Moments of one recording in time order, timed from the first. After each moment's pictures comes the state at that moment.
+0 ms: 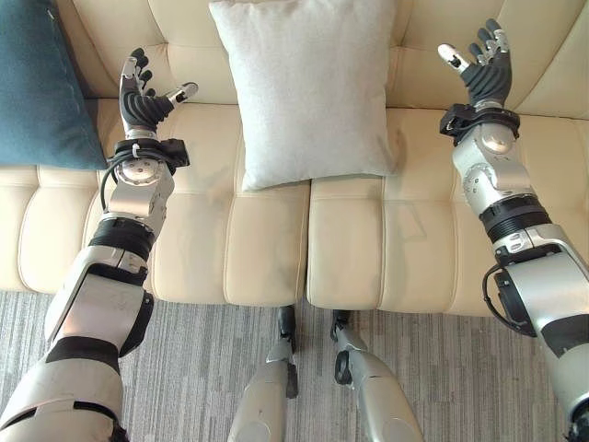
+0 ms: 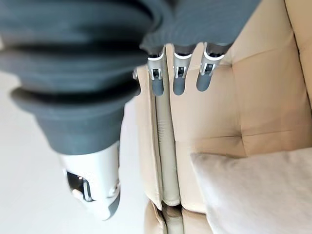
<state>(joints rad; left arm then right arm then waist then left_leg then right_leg) -0.92 0.72 -0.30 0.74 -0.57 -0.31 0.30 -1.12 -0.54 0.25 0.80 0.74 -0.26 -0.31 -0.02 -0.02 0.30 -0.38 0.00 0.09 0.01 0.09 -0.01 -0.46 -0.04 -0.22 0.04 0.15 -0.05</state>
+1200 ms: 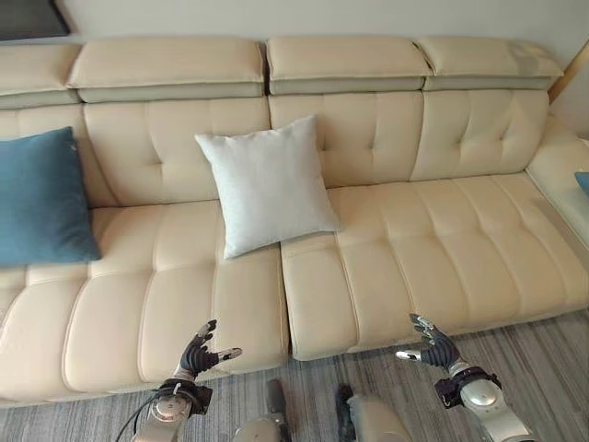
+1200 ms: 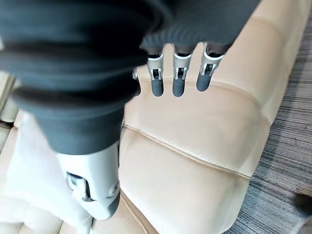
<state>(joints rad) 0.12 0.41 -0.15 0.66 -0.10 -0.23 0.08 0.05 -0.44 0.24 0.56 0.04 -0.19 0.01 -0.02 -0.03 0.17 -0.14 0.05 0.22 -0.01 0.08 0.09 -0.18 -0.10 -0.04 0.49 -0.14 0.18</state>
